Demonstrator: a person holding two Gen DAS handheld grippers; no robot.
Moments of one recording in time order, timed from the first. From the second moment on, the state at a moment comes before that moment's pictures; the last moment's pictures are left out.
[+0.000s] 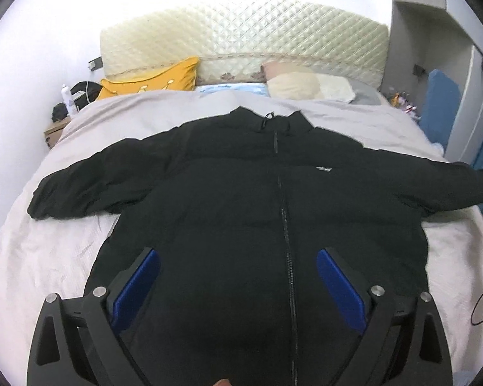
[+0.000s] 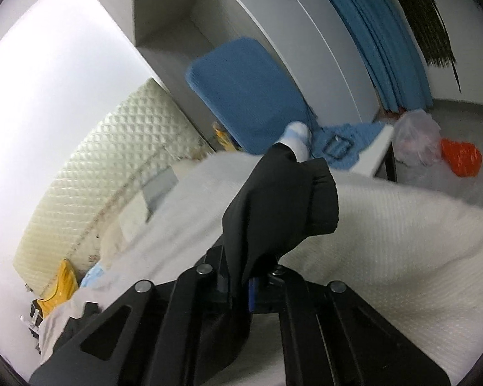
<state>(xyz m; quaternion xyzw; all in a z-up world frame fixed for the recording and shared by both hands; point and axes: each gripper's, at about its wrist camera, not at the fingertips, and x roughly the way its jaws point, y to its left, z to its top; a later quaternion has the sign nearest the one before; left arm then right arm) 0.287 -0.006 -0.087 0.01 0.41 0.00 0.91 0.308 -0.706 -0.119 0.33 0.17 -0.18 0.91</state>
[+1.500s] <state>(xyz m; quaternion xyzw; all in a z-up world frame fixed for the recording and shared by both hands) 0.257 0.193 -0.093 -0.06 0.32 0.04 0.95 0.418 -0.026 -0.102 0.01 0.30 0.21 0.93</state>
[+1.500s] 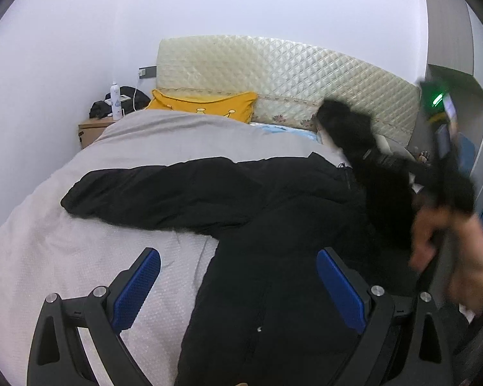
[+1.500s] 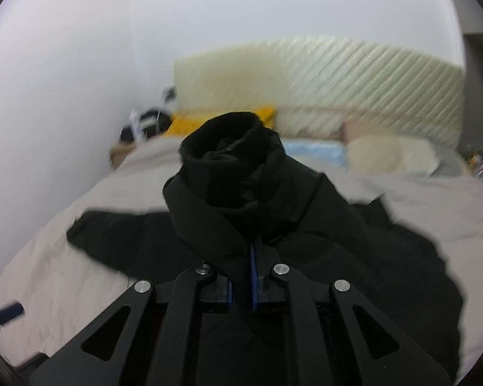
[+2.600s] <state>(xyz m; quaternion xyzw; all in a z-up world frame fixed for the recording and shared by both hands) 0.259 0.181 -0.100 -0.06 0.32 0.03 0.94 0.381 -0.062 -0.093 0.04 0.30 0.22 0.93</state>
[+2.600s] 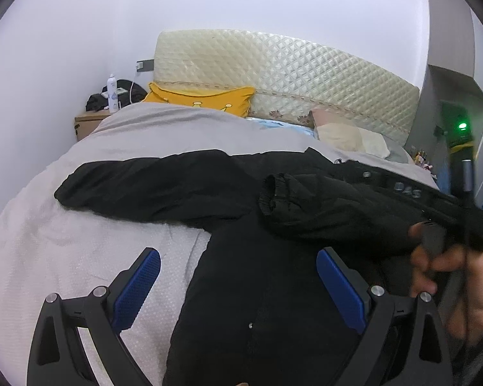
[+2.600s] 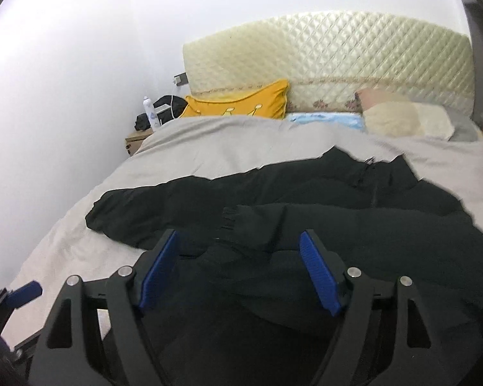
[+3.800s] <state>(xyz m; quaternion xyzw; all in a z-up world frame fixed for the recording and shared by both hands) 0.197 0.068 -0.085 -0.05 0.28 -0.04 0.96 0.129 -0.264 -0.063 0.05 0.21 0.12 0.97</state>
